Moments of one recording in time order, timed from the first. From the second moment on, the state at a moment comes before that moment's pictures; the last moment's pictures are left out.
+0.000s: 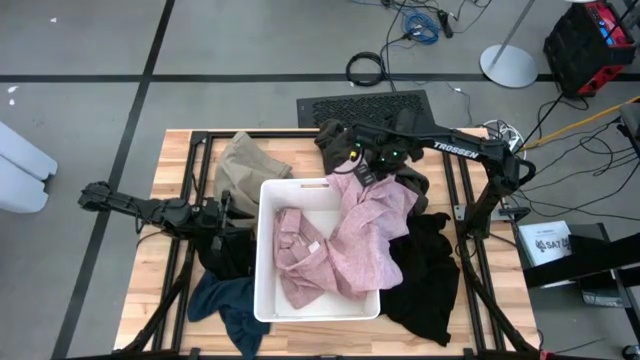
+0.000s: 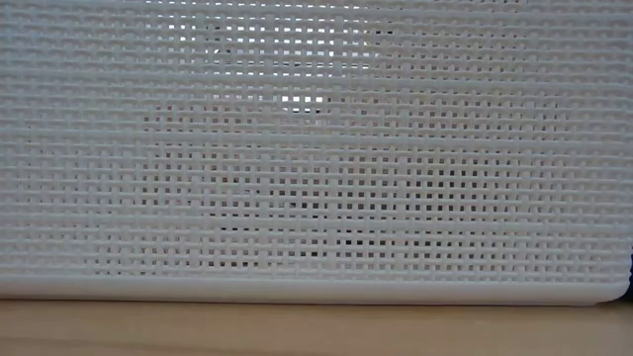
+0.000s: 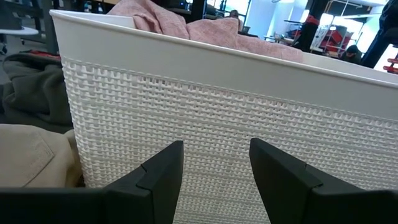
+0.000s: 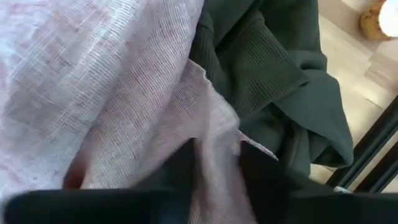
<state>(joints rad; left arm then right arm) -0.26 0.10 0.01 0.04 -0.22 -0.20 -0.30 1.73 1.82 -1.57 0.05 0.76</state>
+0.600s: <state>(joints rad) -0.26 0.10 0.01 0.04 -0.22 -0.20 -0.28 1.73 2.34 -1.24 -0.12 0.62</state>
